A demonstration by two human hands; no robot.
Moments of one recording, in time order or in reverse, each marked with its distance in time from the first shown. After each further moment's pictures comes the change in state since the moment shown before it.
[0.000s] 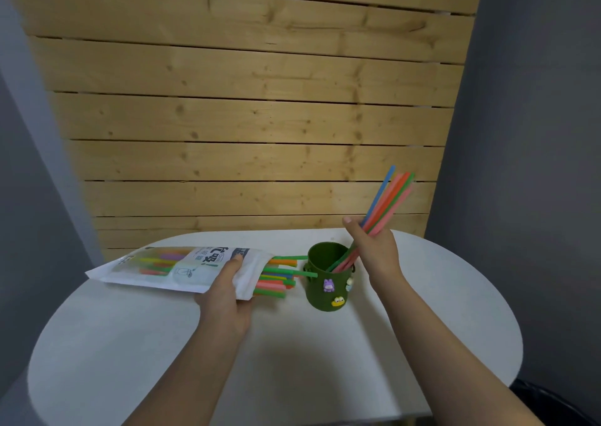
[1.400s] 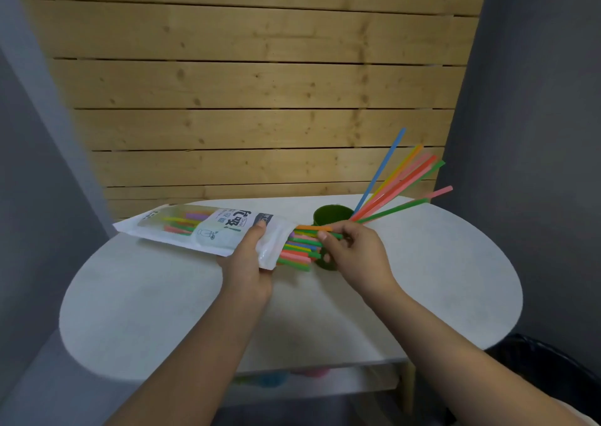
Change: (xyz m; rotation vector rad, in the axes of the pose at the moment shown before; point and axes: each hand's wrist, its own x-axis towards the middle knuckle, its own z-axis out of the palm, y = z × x) left_hand -0.034 -0.015 0.005 0.069 -0.030 0.007; right_hand -0.087 0.000 0.004 -0.128 -0.221 -0.067
